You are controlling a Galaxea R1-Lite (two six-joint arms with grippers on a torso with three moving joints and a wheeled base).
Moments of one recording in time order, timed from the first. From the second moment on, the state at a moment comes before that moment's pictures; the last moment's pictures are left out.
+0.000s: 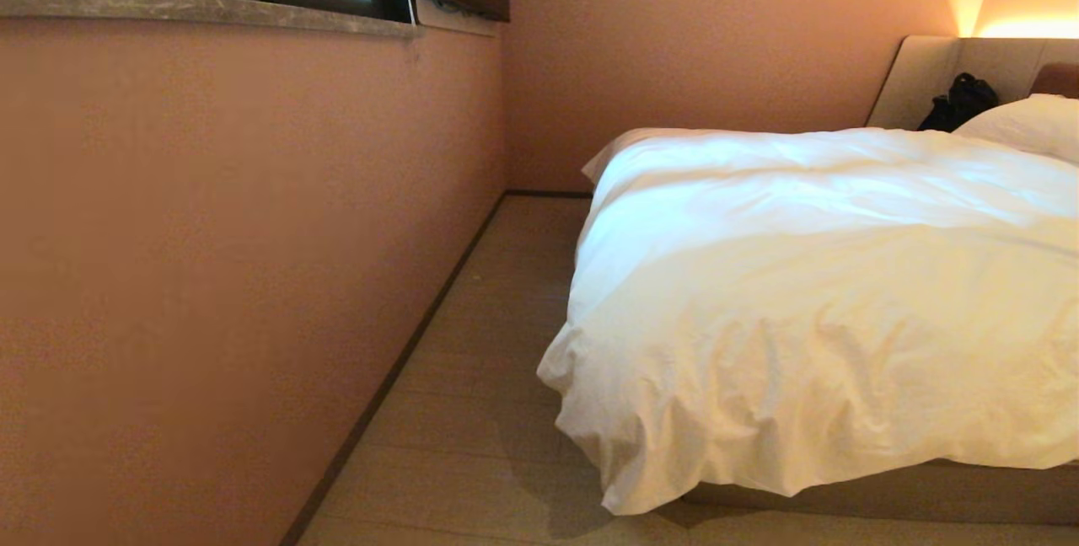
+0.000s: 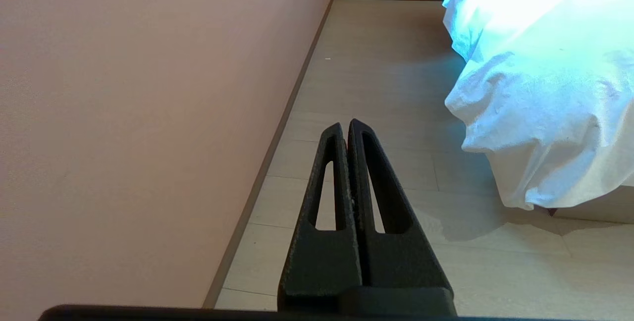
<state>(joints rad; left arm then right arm) 0.01 0.00 0.00 0.02 0.00 0.00 0.00 0.00 0.00 0.00 0.00 0.01</state>
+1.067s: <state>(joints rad) 0.01 0.00 0.00 0.02 0.00 0.00 0.00 0.00 0.00 0.00 0.00 0.01</state>
